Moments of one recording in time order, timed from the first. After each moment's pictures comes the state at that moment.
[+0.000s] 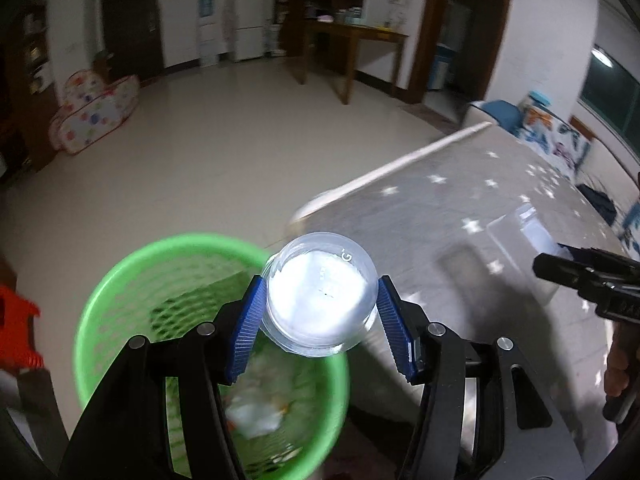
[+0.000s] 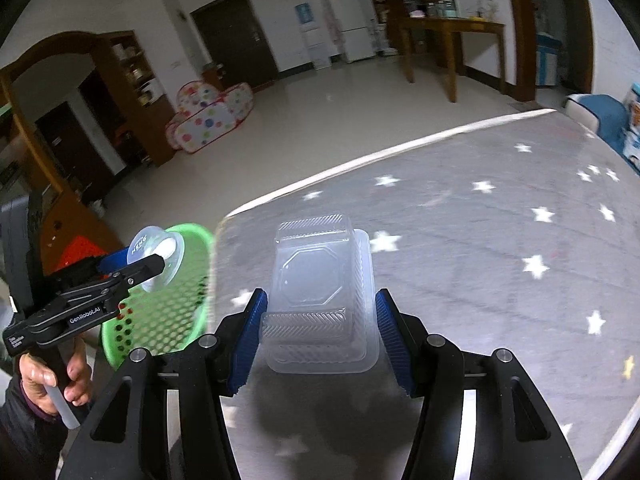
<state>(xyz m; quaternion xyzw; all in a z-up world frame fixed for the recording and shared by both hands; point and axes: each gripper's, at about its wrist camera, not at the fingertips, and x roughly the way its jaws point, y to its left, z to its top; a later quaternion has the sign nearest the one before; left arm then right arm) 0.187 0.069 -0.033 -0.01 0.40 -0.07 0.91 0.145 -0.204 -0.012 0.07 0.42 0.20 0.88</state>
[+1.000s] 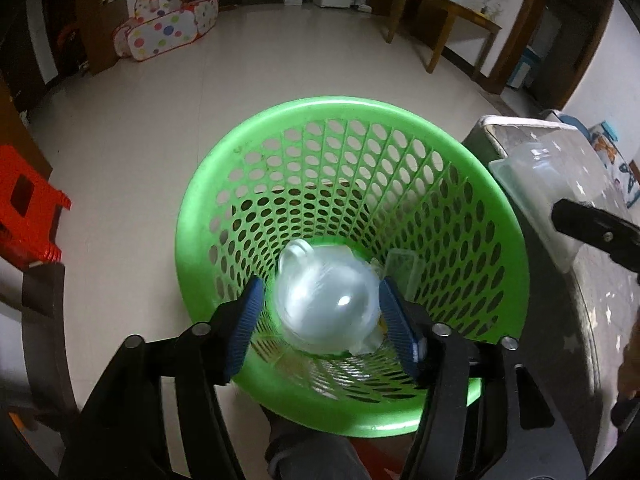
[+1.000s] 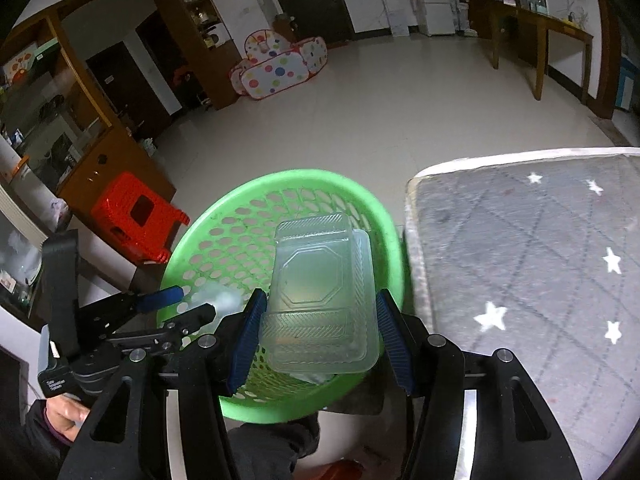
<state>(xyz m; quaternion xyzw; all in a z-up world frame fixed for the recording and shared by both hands) 0.134 0.195 -0.104 -0.09 0.48 0.05 0.87 0.155 -0.024 -0.047 0.01 0.46 0.31 0.83</state>
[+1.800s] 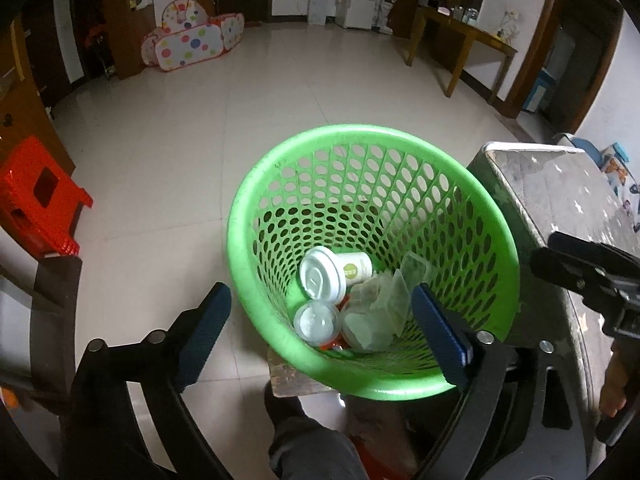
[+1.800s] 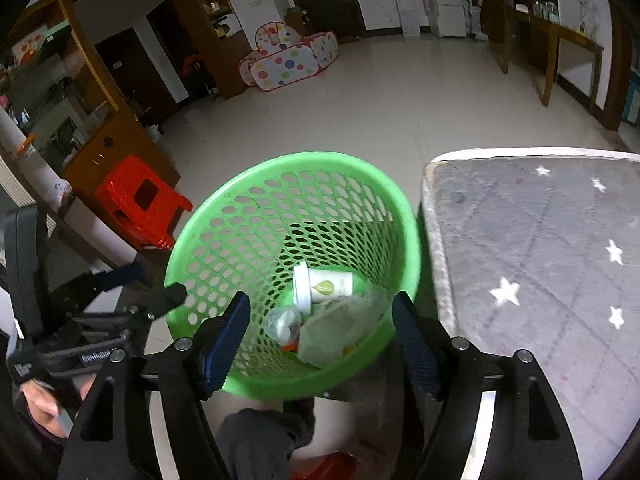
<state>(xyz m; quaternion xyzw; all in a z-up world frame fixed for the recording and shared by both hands) 0.098 0.197 -0.077 -0.09 0.45 0.09 0.88 0.127 -0.024 -0.049 -0.01 0.46 0.32 0.83</state>
